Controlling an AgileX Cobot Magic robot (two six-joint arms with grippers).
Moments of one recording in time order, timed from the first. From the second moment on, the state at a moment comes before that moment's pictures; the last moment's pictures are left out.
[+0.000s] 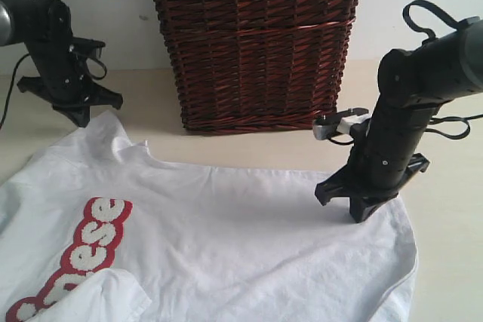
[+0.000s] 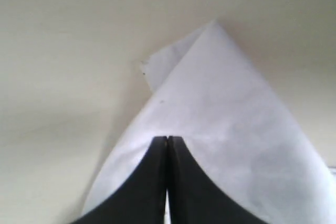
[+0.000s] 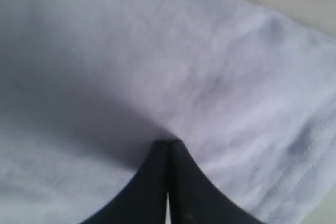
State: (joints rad) left arm -0.14 2.38 -1.96 0.10 1.01 0.01; right arm 0.30 2.00 -1.13 0.11 0.79 -0.15
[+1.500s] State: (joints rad) left arm -0.11 1.72 -1.21 0.07 1.03 0.13; right arm 0.47 1.93 -0.97 -0.20 0.77 0.25
